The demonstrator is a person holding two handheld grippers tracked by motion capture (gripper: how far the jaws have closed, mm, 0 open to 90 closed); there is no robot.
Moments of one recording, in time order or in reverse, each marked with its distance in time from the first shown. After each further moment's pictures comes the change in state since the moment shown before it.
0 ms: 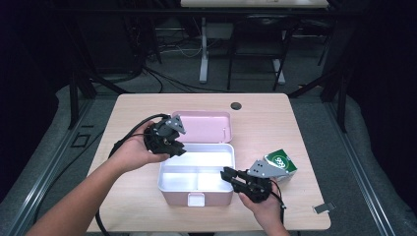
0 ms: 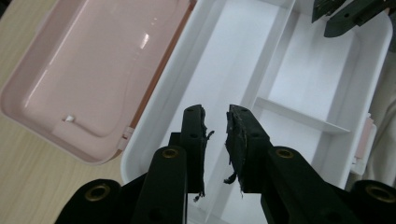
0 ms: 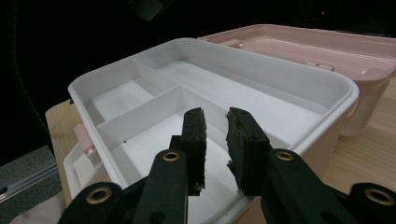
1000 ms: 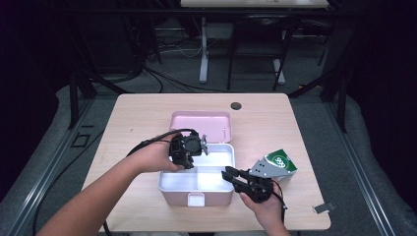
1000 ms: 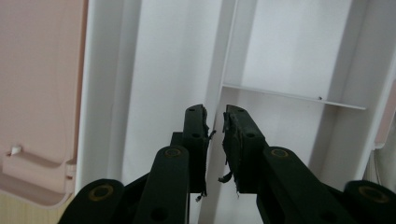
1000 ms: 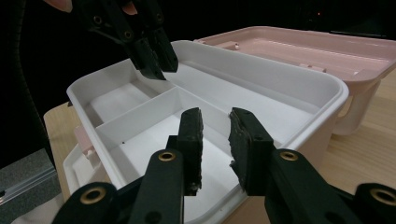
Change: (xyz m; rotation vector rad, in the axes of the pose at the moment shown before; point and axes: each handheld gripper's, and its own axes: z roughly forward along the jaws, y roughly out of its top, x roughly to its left) left arm -0.028 0.031 0.052 0.300 -0.043 0.243; right arm 0.000 0.001 -0.004 -0.005 -0.012 0.011
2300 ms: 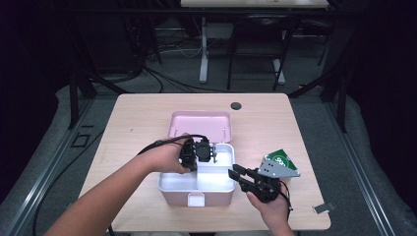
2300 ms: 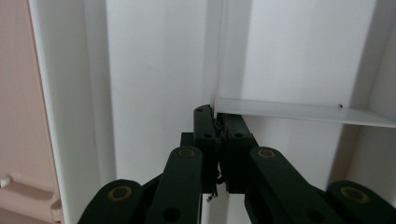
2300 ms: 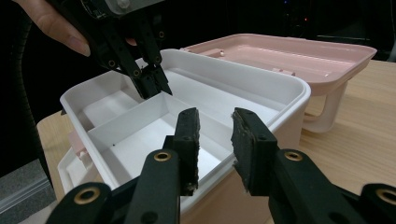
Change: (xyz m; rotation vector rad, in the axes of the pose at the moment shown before) left arm -0.003 0.020 0.025 0.114 -0.004 0.099; right arm -0.008 0.001 -0.015 -0.030 -0.030 0.022
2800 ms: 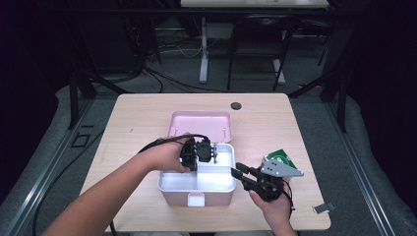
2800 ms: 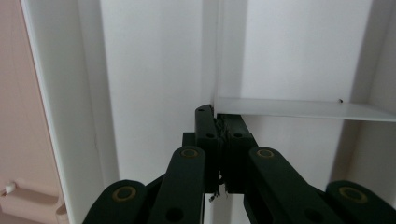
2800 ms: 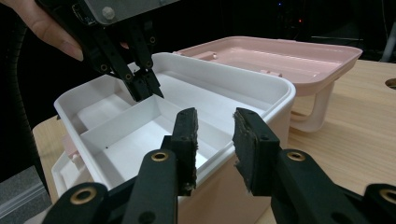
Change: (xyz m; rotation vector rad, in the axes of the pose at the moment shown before) left arm 0.002 0.002 -0.001 0.017 -0.011 0.037; right arm -0.006 0.001 -0.004 -0.012 -0.019 0.009
